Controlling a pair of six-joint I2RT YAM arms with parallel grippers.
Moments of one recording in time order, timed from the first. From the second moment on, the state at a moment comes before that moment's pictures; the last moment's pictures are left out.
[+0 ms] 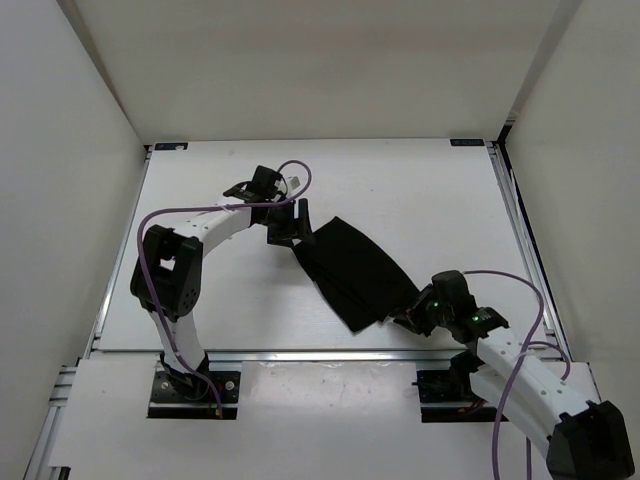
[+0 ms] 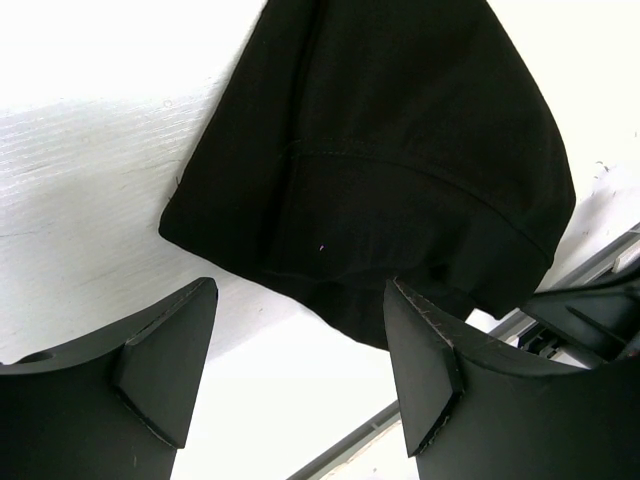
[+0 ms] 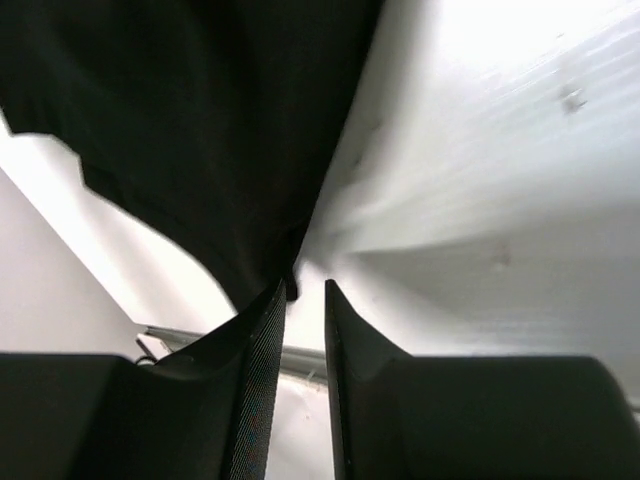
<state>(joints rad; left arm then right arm) -0.42 1.83 1.31 -0.51 0.41 -0.40 0.43 0.72 0.25 -0.45 -0.21 1.22</state>
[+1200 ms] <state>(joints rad) -0.41 1.83 1.31 -0.51 0.40 -0.40 0.45 0.76 0.31 -0.39 -0.20 1.22</state>
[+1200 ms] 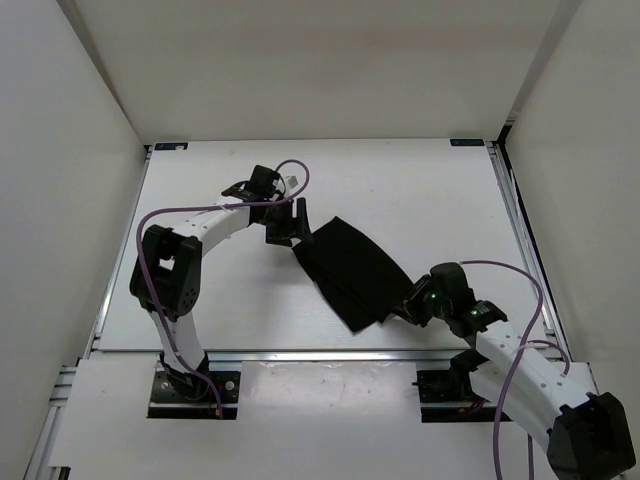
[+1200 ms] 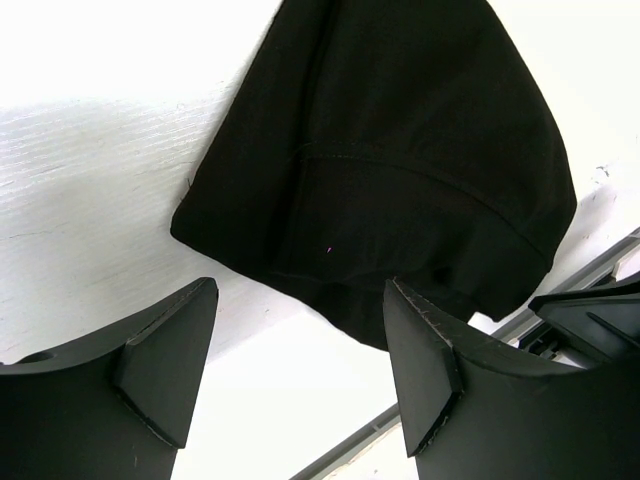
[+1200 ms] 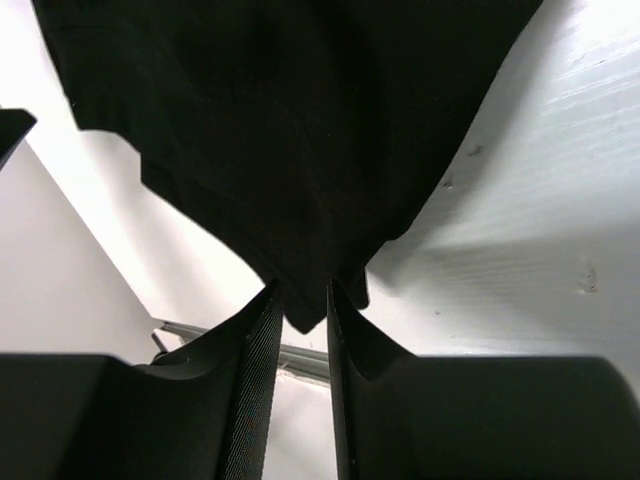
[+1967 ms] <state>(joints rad) -0.40 1.83 1.31 -0.51 0.40 -0.40 0.47 0.91 0.36 -0.44 -0.19 1.18</state>
